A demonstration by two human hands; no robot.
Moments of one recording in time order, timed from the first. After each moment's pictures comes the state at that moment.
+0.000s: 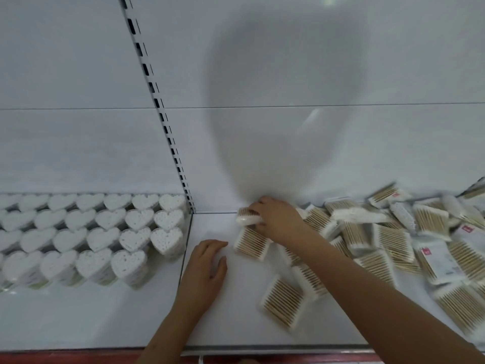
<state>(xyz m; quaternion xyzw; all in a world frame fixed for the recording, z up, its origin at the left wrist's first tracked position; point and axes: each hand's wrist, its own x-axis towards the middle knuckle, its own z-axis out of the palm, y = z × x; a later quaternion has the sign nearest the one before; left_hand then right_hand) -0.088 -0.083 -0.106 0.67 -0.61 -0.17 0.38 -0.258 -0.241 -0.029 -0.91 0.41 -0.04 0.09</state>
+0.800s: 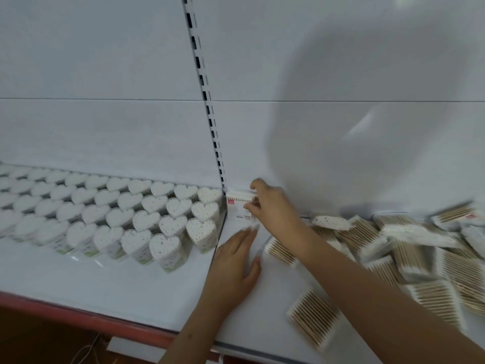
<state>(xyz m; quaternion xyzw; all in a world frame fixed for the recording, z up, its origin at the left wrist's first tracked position) -0.092 -0.085 -0.111 0.71 -0.63 -0.04 0.31 -0.180 -0.237 -0.028 -0.88 0.35 -0.23 0.21</state>
